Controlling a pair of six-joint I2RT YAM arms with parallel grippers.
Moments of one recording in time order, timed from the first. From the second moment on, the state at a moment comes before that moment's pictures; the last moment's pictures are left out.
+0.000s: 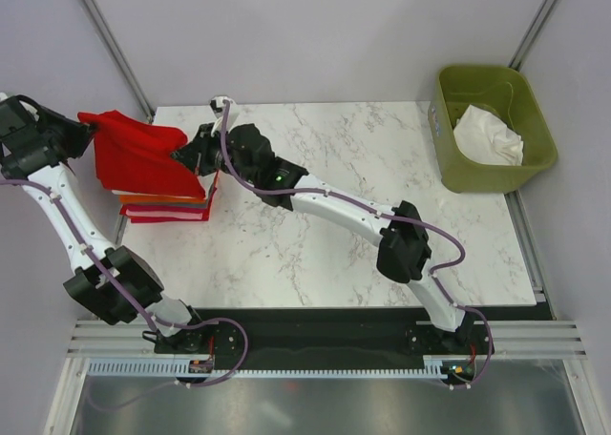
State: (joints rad) left arm 0.69 1.51 1.72 -0.71 0.39 -0.62; right arm 1.04 2.25 2.20 0.11 -0.04 0.67
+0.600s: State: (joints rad) left arm 0.69 1.57 1.79 -0.73 0.37 -0.62; right arm 1.04 2.23 2.14 0.14 -0.01 0.67
